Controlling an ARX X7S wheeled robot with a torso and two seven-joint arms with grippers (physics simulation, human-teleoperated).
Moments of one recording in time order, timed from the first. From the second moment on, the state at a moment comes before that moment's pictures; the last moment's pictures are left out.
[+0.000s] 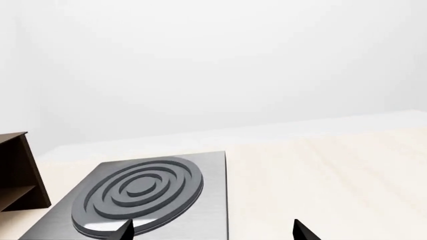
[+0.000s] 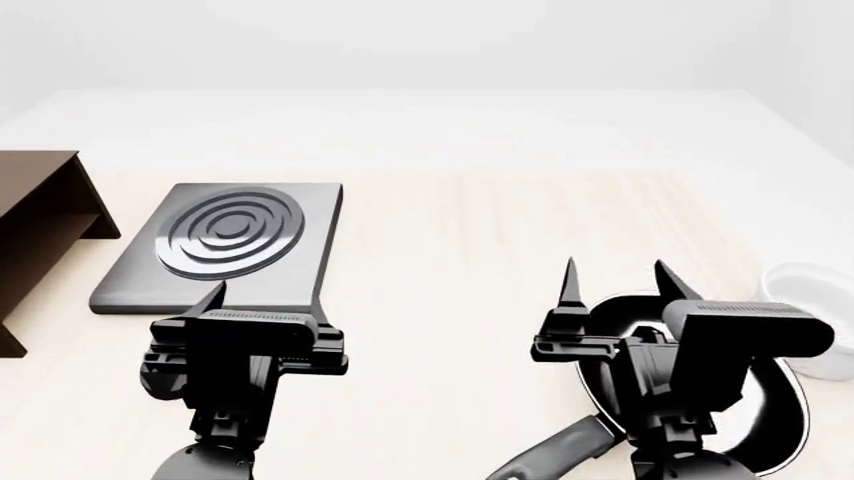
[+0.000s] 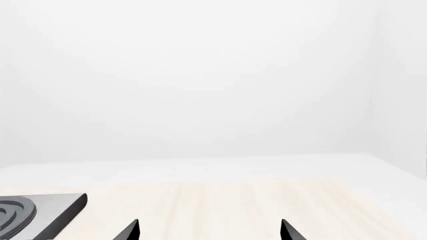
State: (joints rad) left arm -0.17 -0.17 0.14 0.41 -0.07 -0.52 -0.18; right arm 0.14 0.21 -0.03 -0.62 0.29 0.56 0.20
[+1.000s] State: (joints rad) left arm -0.54 -0.25 0.41 0.60 -1.24 -1.47 -0.46; right arm 0.11 0.30 -0.02 -0.93 0.31 0.52 0.27
